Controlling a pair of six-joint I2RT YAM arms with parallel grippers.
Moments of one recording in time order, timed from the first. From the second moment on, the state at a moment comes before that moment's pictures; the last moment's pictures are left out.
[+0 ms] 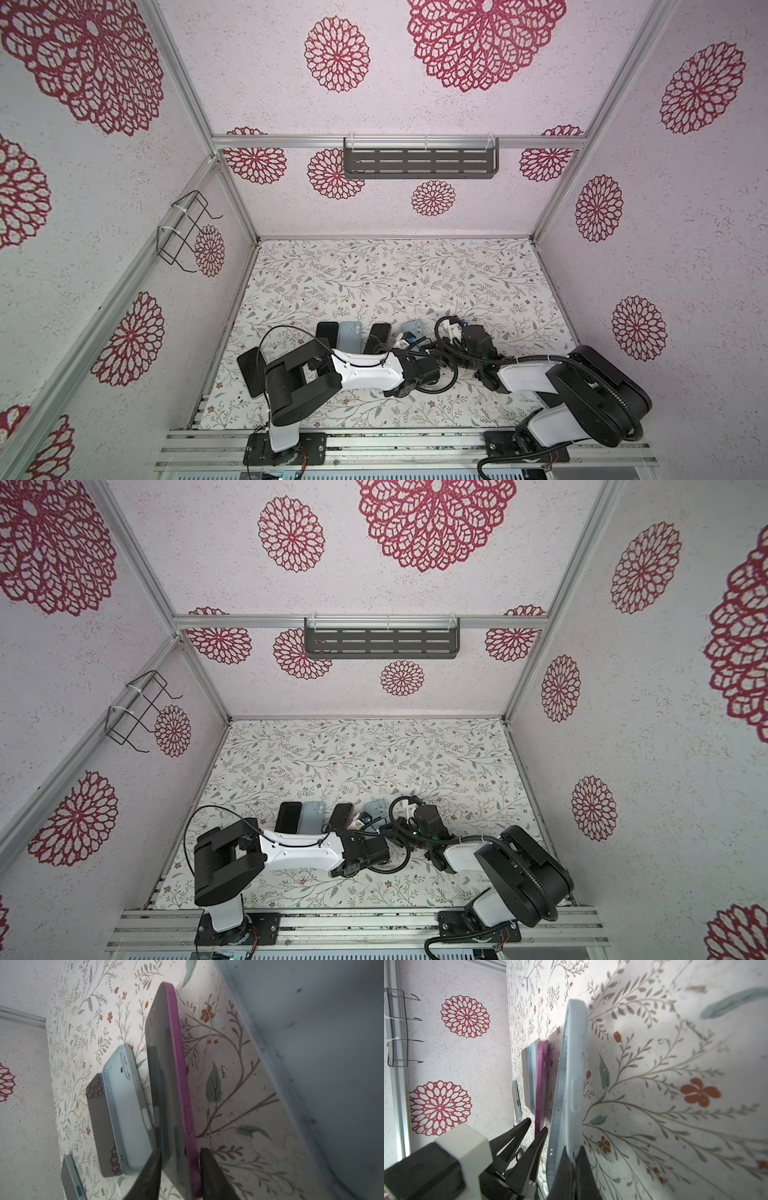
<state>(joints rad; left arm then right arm) -1.20 1.86 1.08 -0.82 -0.76 -0.62 0.61 1.47 0.32 0.61 -0.44 1.09</state>
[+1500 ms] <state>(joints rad) -0.87 0.86 0.87 -0.88 -0.64 -0.84 0.90 1.73 0.64 0.52 -0.16 1.09</state>
